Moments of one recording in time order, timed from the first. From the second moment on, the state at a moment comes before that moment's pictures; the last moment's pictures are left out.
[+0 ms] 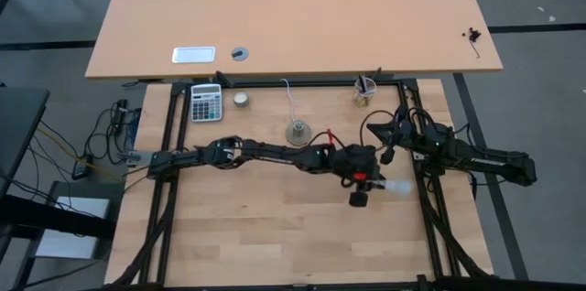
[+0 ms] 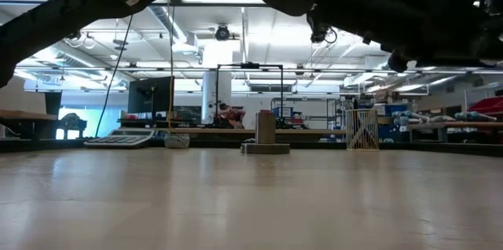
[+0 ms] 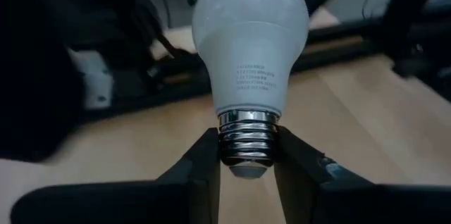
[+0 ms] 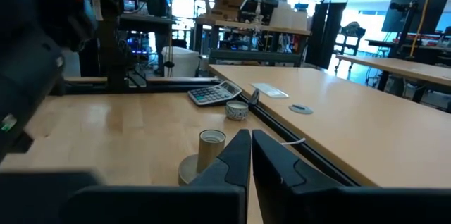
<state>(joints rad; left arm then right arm) -0.06 2.60 2.36 -0.14 0.16 0.14 -0.24 0.10 0.04 0.08 0.15 -0.10</state>
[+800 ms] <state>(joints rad) -0.05 2.57 2.36 0.23 0.21 -0.01 -0.24 0.10 0.04 0.08 0.15 -0.10</state>
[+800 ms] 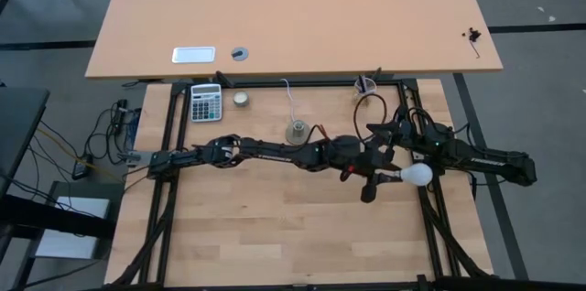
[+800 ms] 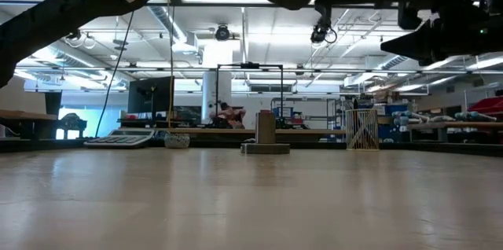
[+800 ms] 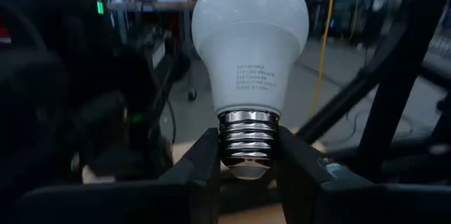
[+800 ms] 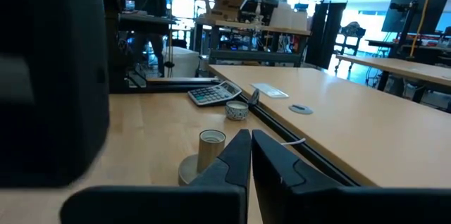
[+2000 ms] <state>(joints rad) -0.01 2.58 2.36 0.51 0.38 -0.16 -0.24 0.10 0.04 0.25 0.17 0.06</state>
